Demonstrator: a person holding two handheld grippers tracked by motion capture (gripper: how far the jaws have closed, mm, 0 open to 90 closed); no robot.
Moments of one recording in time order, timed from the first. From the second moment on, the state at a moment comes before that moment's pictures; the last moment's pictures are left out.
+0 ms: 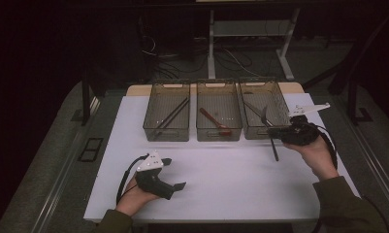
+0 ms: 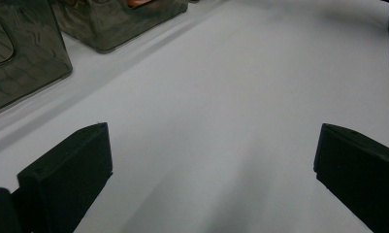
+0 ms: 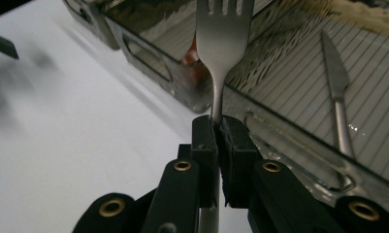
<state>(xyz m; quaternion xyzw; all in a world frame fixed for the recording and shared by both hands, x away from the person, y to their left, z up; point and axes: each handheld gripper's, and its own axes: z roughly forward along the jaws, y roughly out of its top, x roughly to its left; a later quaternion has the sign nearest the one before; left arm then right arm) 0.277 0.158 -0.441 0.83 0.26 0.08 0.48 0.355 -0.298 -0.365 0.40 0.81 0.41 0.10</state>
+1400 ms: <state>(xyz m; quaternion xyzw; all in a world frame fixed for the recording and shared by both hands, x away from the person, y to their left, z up) 0.277 0.159 -0.441 0.83 0.27 0.08 0.48 0.453 -0.322 -0.321 0.45 0.78 0.39 0.19</state>
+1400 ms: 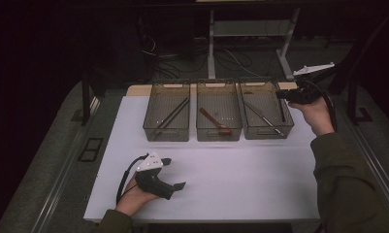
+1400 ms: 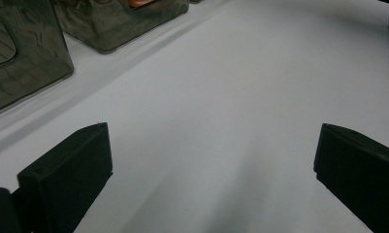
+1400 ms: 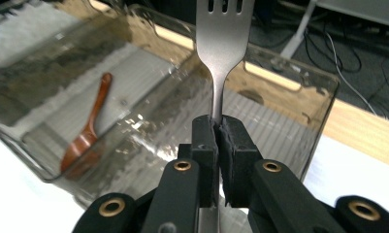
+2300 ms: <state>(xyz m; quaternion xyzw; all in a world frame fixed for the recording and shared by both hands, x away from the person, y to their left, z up) 0.277 0.158 -0.442 0.83 0.26 0.07 0.48 0.480 -0.313 -0.371 0.46 0.83 0.26 0.13</state>
